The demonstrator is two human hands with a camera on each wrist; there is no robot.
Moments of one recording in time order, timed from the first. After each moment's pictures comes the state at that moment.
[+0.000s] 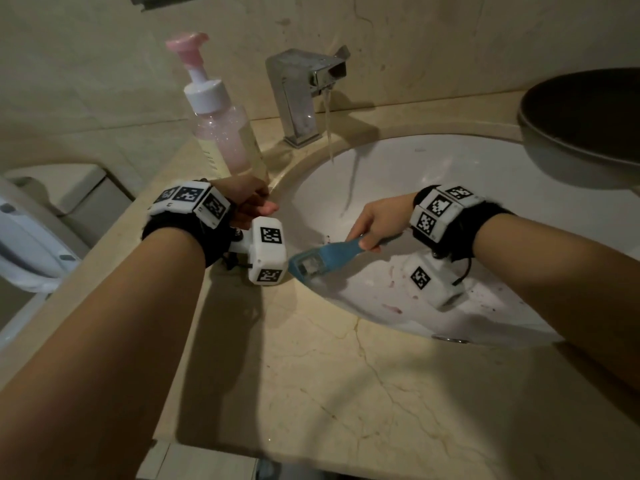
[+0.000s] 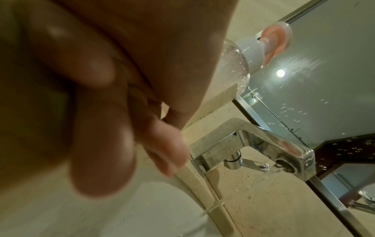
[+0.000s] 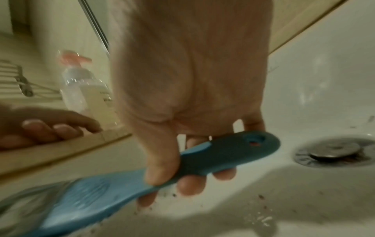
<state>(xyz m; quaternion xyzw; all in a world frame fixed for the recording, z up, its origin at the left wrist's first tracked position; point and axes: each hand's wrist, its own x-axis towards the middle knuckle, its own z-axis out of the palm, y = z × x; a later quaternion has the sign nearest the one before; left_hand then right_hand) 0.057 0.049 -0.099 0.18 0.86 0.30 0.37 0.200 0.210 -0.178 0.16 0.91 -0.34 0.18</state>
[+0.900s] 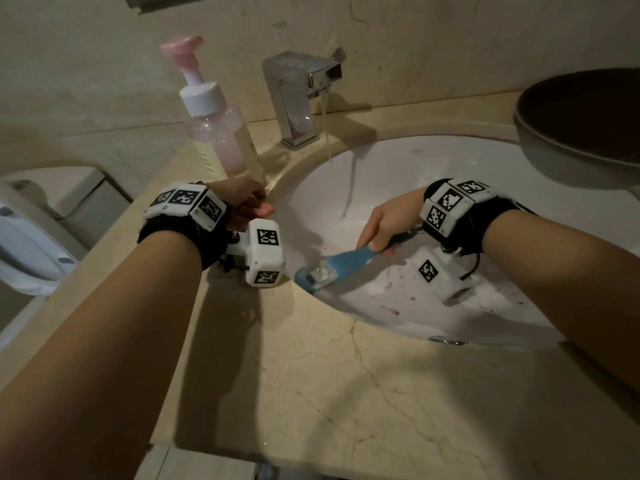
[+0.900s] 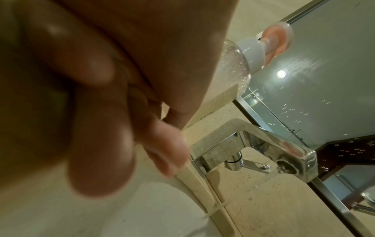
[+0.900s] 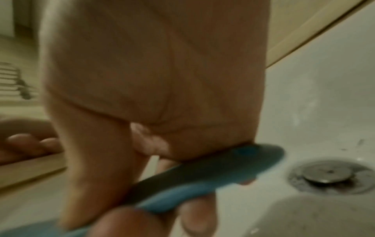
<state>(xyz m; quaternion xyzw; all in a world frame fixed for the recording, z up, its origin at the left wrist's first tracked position) 0.056 0.049 -0.099 0.18 0.87 0.28 0.36 0.216 0.209 -0.162 0.19 0.87 -0.38 0.24</state>
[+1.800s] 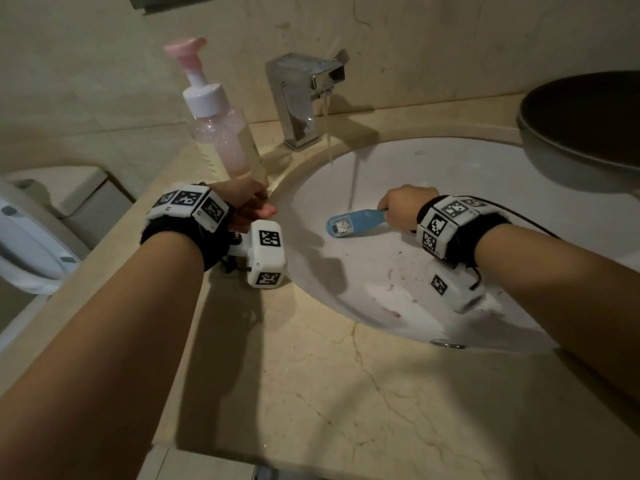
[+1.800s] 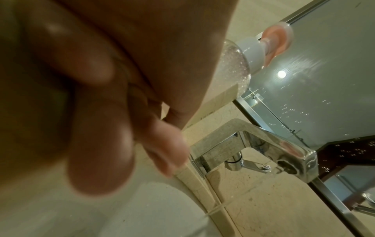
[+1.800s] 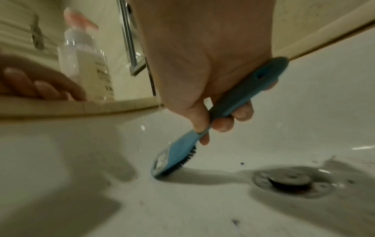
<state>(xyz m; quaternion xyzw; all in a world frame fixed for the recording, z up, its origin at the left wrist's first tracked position) 0.044 0.053 -0.106 0.17 0.87 0.28 0.38 0.211 0.224 -0.180 0.35 0.93 -0.07 0.08</state>
